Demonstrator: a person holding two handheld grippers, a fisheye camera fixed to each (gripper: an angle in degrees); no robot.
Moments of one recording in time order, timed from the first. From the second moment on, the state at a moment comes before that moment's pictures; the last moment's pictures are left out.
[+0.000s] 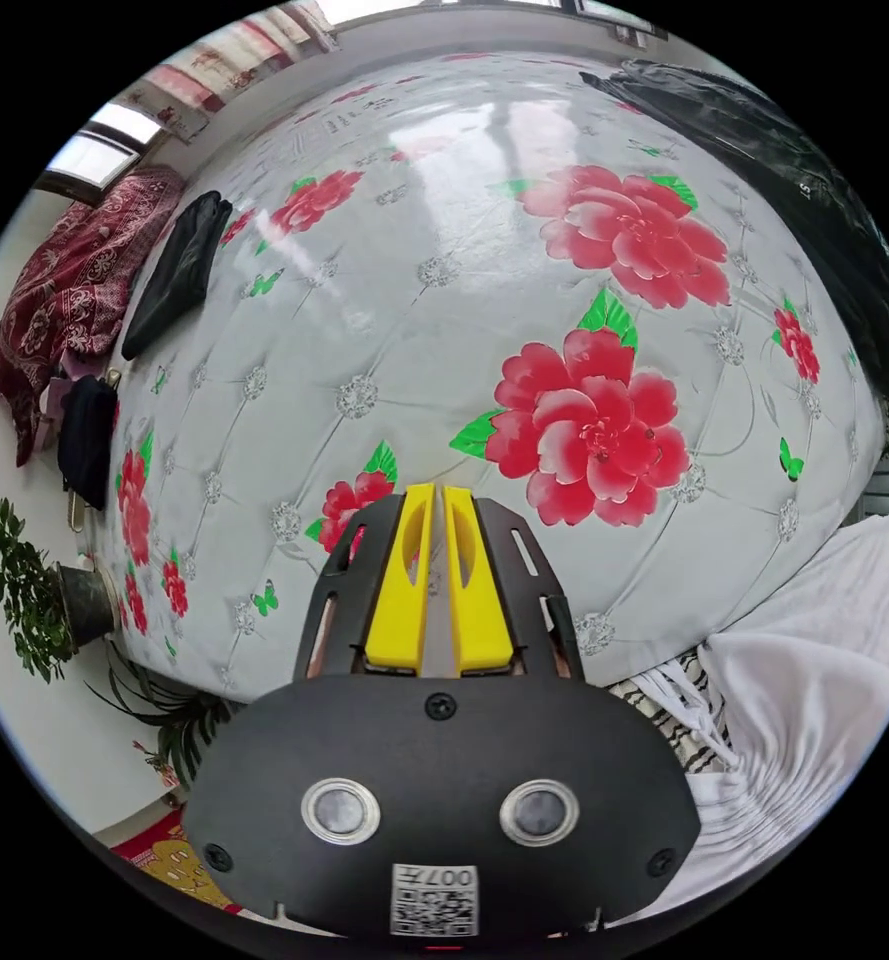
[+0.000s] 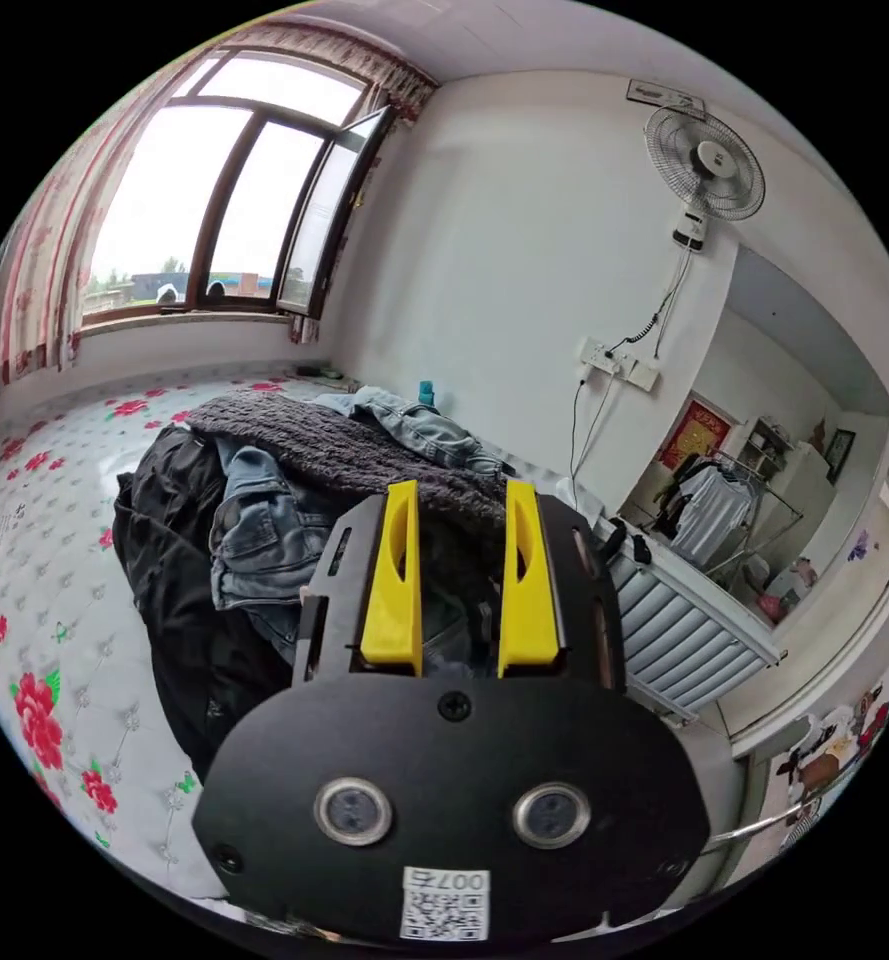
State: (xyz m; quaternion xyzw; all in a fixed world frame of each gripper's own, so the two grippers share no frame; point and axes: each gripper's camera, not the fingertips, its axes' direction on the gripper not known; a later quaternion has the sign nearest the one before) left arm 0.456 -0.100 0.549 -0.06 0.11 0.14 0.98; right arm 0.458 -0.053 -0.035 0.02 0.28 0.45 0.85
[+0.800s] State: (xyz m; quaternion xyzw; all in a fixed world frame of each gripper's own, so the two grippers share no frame) left arm 0.283 -0.029 0.440 0.08 0.39 -0.10 0.91; right arm 0.274 -0.190 -0.288 0.41 -0.20 0.08 0.88
